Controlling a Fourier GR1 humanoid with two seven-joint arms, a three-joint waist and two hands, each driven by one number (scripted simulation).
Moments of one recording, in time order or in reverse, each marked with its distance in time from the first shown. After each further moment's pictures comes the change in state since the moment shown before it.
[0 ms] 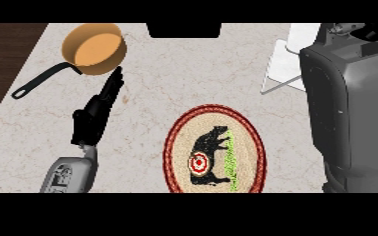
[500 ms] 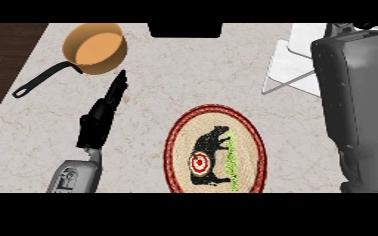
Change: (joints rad) left arm 0.021 -0.022 -0.020 0.003 -0.020 0.014 -0.022; right arm 0.029 -0.088 -0.045 0.204 -0.004 -0.189 -0.105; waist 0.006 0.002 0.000
